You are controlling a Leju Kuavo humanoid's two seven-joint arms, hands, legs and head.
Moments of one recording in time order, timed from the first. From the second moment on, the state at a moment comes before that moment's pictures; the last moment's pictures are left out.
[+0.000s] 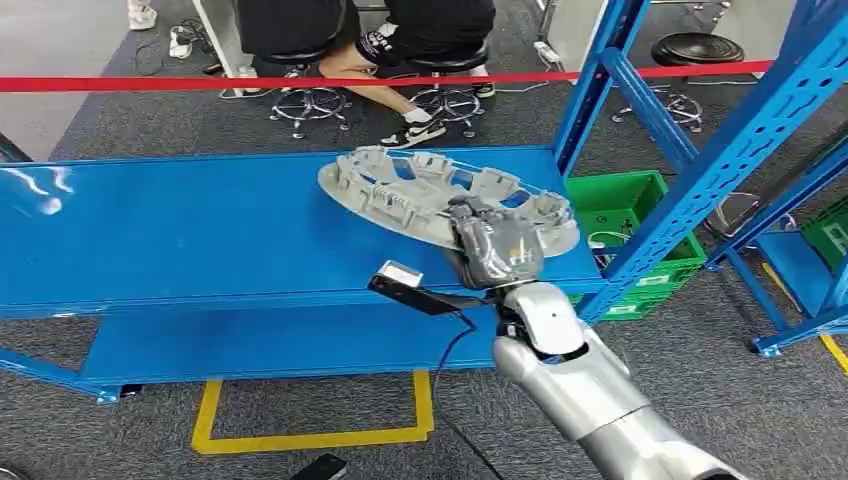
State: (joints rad) left arm -0.12 -0.27 0.90 -0.20 -1.32 -0.04 0.01; right arm -0.51 0.12 0.70 -1.14 1.27 -0.48 0.11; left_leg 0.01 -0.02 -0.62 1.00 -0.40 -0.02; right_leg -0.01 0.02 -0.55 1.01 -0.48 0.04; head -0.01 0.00
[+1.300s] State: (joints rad) left arm -0.13 -0.27 1.06 -0.20 -1.01 -0.01 -0.34; right arm -0.21 -0.06 0.17 -2.08 -0.38 -0.07 -0.39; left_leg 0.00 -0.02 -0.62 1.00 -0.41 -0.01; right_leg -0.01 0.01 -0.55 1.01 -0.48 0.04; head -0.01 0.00
